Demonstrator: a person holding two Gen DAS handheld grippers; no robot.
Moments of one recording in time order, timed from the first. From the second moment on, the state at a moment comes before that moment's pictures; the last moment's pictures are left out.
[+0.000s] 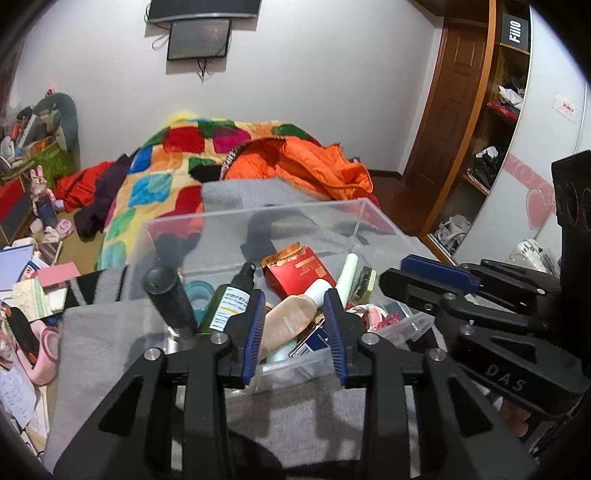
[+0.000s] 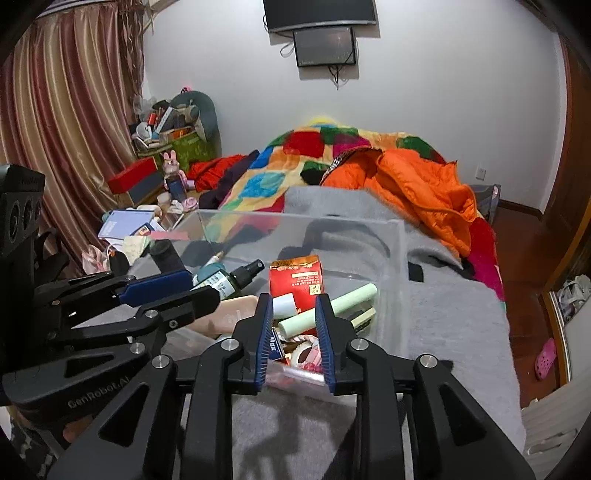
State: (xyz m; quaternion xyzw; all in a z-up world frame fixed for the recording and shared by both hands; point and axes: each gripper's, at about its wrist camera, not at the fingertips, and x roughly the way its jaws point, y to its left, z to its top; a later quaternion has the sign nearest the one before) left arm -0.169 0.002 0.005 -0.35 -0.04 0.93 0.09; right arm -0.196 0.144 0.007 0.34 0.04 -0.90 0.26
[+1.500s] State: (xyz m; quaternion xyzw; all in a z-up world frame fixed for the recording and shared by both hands) left arm -0.073 -0.023 -0.002 -0.32 -0.06 0.95 0.03; right arm -0.113 0.179 0.008 0.31 0.01 -0.92 0.25
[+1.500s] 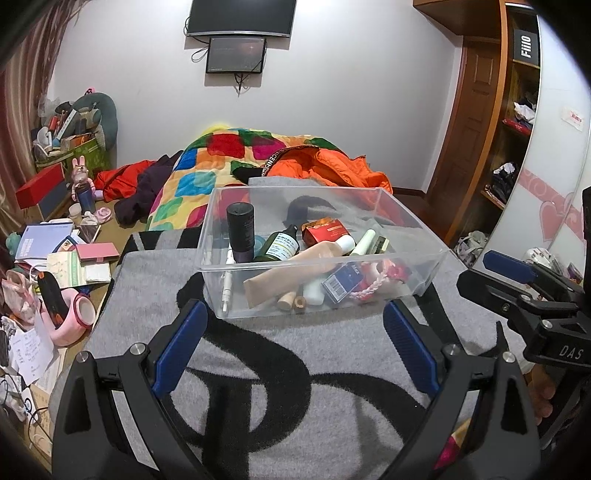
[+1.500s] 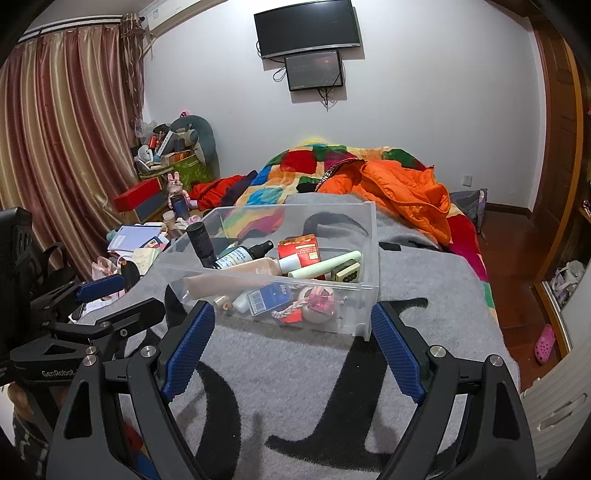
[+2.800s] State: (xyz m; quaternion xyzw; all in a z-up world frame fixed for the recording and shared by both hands) left arm -0.069 -0.016 0.000 -0.32 -0.05 0.95 0.03; right arm -0.109 0.180 0.009 0.31 0.01 -0.92 0.25
